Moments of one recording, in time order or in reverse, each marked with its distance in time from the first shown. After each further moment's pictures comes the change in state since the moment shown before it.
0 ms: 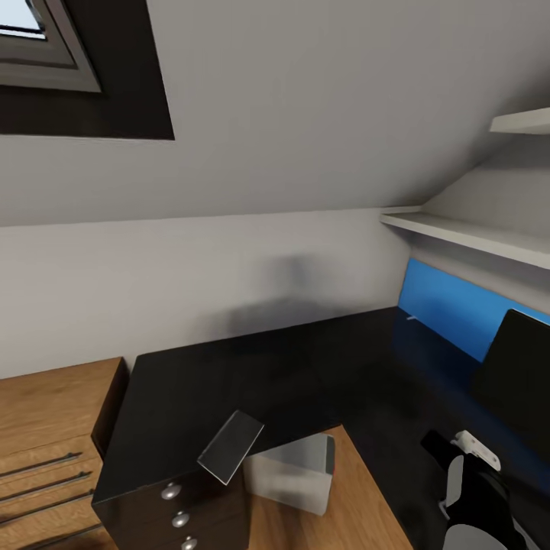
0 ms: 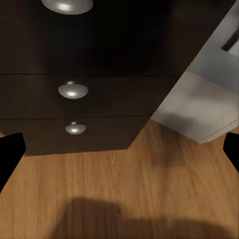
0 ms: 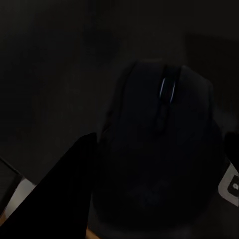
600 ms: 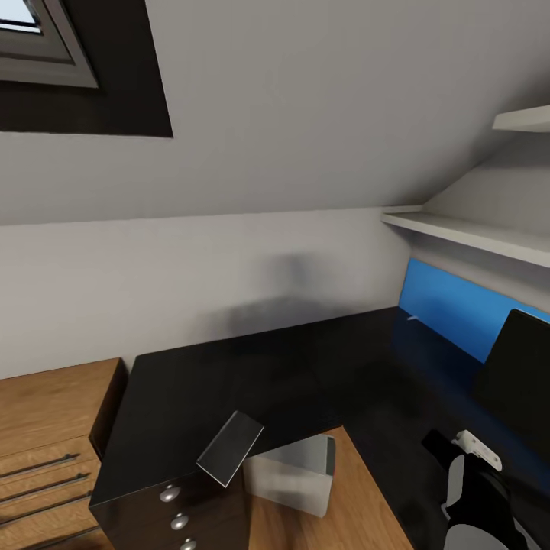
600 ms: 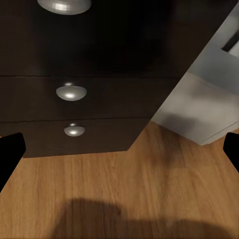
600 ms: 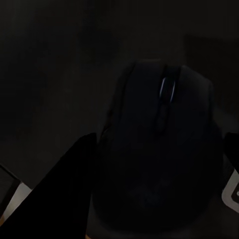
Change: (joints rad) left arm 0.000 -0.002 -0.003 0.000 0.000 -0.002 0.004; right arm 0.000 -0.003 0.000 -0.002 0.002 -0.001 0.000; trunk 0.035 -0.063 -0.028
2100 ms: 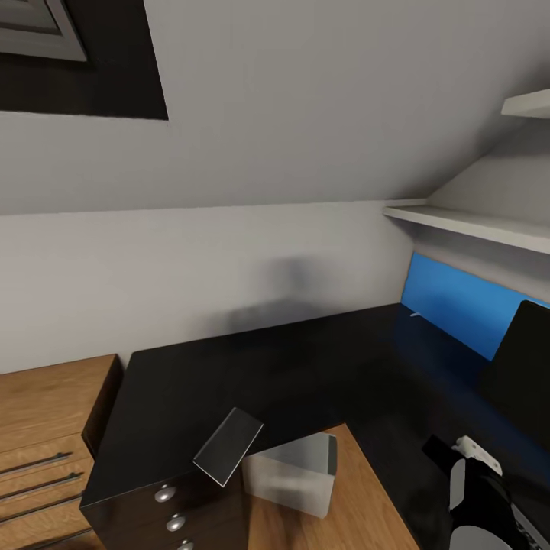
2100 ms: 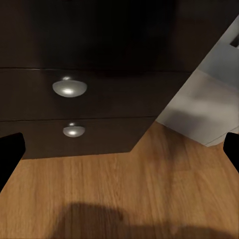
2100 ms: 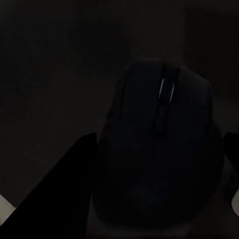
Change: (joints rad) left arm 0.000 0.001 0.002 0.000 0.001 0.000 0.002; right arm 0.000 -0.034 0.000 0.071 0.005 0.001 -0.009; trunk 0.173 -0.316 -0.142
